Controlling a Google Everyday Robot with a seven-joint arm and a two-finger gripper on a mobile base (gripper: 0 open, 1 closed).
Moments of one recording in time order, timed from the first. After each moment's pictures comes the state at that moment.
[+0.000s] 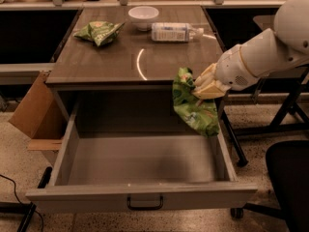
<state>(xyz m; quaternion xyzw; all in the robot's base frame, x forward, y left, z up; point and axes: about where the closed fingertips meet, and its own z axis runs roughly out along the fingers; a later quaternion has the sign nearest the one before) 0.553 -0.132 0.856 -0.61 0.71 0.15 0.32</state>
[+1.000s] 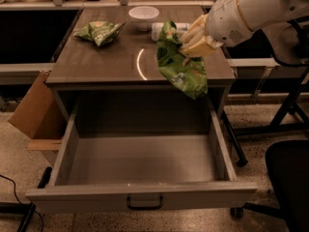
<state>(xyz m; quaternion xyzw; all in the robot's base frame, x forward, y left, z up) 0.587 -0.089 0.965 -0.66 0.63 0.11 0.40</state>
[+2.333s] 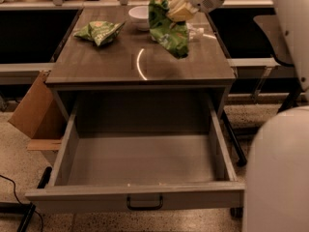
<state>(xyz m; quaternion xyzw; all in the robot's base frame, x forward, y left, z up) 0.746 -0.070 0.984 -0.63 0.63 0.07 0.44</state>
